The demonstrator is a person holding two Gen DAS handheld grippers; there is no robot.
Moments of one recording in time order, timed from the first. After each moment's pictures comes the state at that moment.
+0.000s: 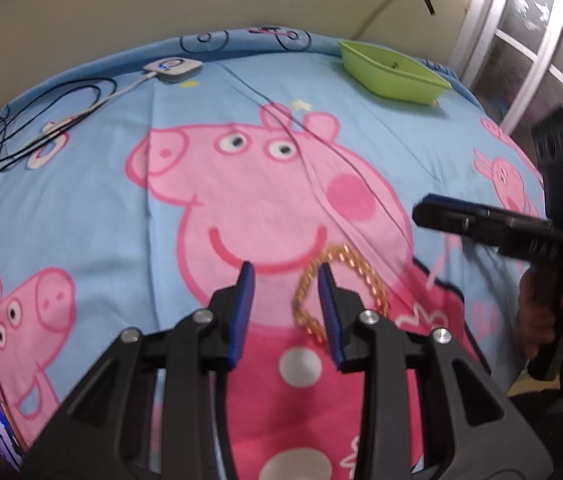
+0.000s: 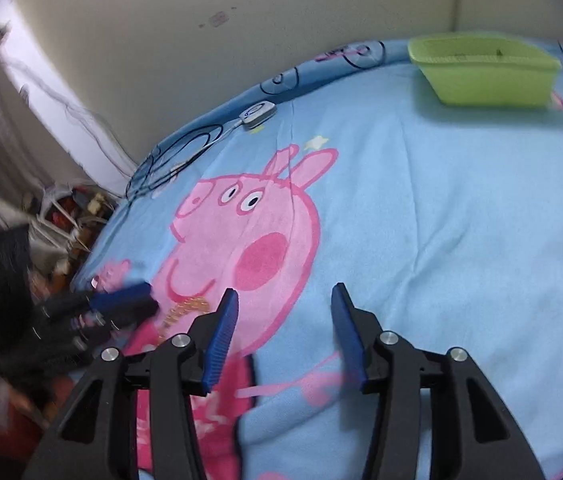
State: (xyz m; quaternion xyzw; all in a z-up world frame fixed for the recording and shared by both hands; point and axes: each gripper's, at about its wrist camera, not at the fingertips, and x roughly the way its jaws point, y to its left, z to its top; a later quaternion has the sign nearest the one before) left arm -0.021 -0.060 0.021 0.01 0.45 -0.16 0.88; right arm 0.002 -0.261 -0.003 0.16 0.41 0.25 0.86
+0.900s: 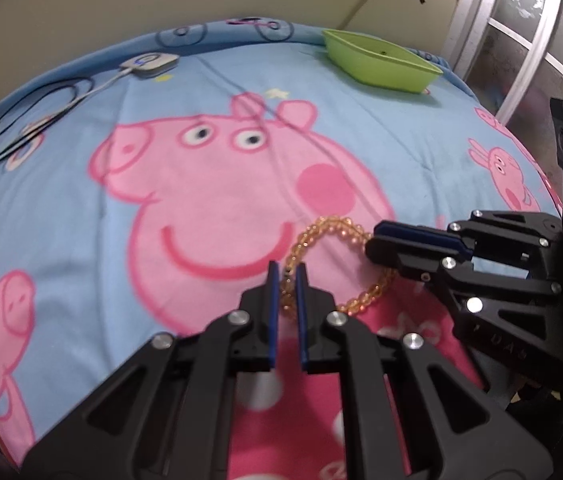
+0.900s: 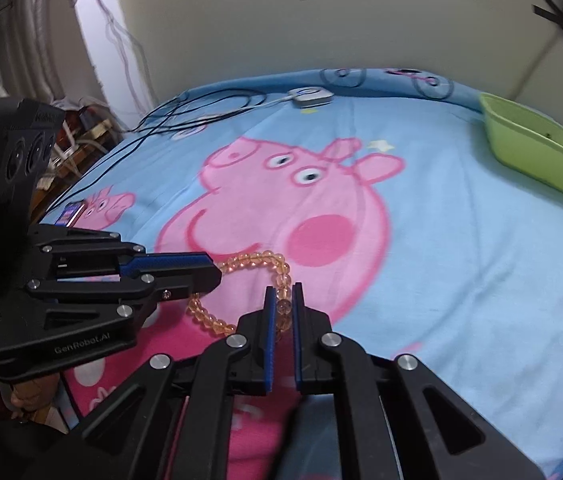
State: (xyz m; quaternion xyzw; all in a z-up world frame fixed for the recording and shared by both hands) left arm -0.010 -0.090 0.005 0.02 0.45 -0.17 0.88; right arm -0.023 -0.211 -0.001 -0.01 0.38 0.25 0.89
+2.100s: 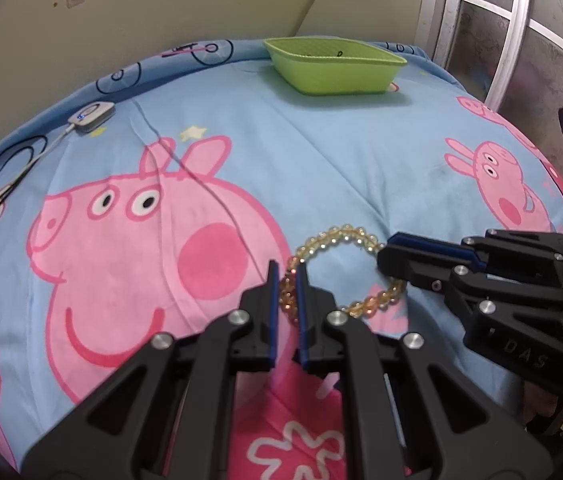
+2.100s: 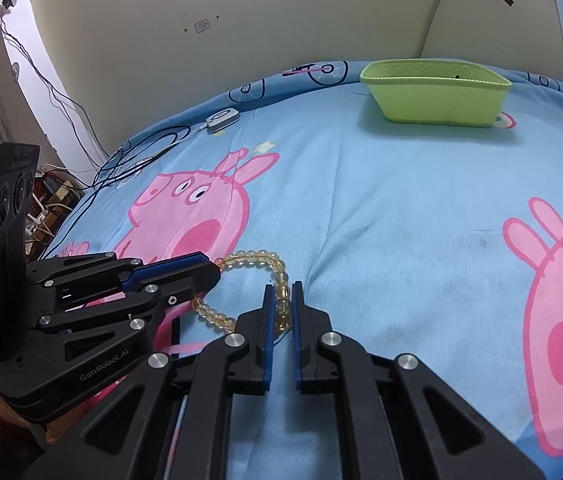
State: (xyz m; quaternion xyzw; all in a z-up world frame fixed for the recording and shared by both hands) left arm 0.008 -0.173 0.004 0.07 0.41 -0.17 0.89; right arm -0.017 -0.304 -0.010 0.09 0.38 0.20 0.90
